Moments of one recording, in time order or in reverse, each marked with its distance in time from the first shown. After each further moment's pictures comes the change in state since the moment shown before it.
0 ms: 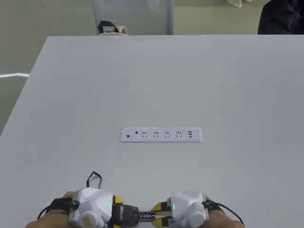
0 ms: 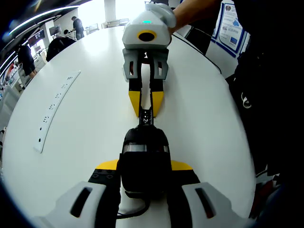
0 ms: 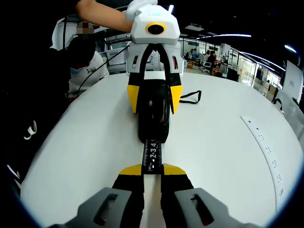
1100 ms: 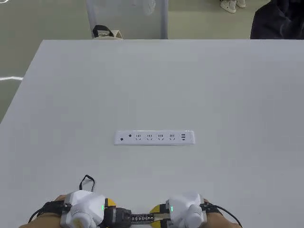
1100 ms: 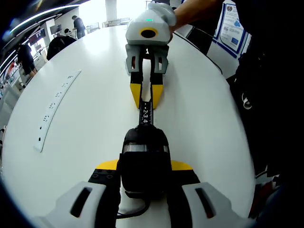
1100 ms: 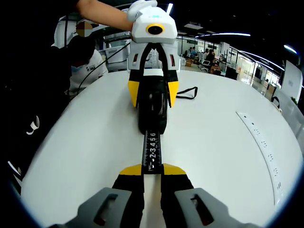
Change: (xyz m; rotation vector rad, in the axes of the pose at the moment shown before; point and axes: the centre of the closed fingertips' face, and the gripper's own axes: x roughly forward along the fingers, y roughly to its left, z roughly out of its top) left arm -0.001 0.000 0.002 -0.010 0.006 0.001; right arm -0.015 0.000 -0.012 0.004 0.021 -0.016
